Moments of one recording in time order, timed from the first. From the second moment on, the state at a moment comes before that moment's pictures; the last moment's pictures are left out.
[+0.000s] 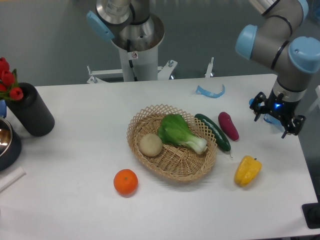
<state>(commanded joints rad) 2.89 -2.02 -1.50 -1.06 1.49 1.63</state>
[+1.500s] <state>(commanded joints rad) 2.75 -2.13 -1.38 -1.15 1.61 1.44</state>
